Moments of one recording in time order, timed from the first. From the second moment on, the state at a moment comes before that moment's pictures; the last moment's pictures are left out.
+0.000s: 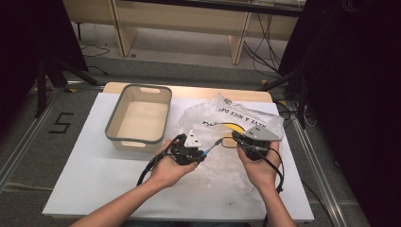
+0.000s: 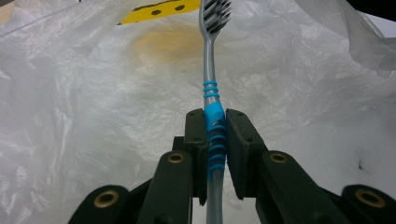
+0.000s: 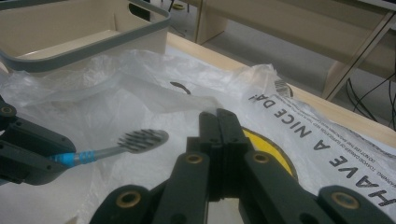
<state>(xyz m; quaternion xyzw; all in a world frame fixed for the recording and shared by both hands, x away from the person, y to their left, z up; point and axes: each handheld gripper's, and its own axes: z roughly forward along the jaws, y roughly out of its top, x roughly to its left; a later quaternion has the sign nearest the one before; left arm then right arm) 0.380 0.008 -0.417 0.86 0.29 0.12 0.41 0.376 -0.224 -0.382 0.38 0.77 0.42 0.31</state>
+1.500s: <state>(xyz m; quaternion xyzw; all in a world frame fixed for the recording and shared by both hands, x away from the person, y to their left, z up) 0.404 -0.031 -0.435 0.87 0.30 0.13 0.38 0.375 -0.221 -0.382 0.37 0.77 0.42 0.31</state>
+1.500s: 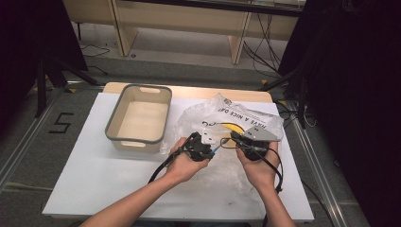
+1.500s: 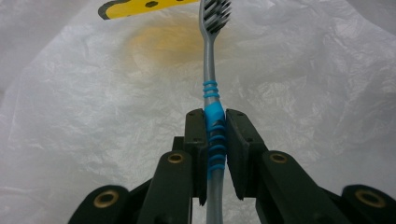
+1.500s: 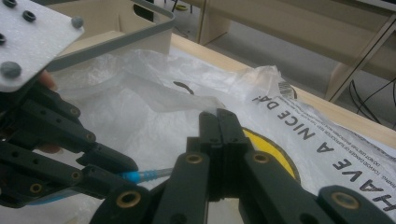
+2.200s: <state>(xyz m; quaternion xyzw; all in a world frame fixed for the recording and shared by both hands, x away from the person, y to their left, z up) 0.416 -0.046 -0.442 0.87 0.28 0.15 0.38 0.375 -0.220 -0.382 0.37 0.77 0.42 0.31</state>
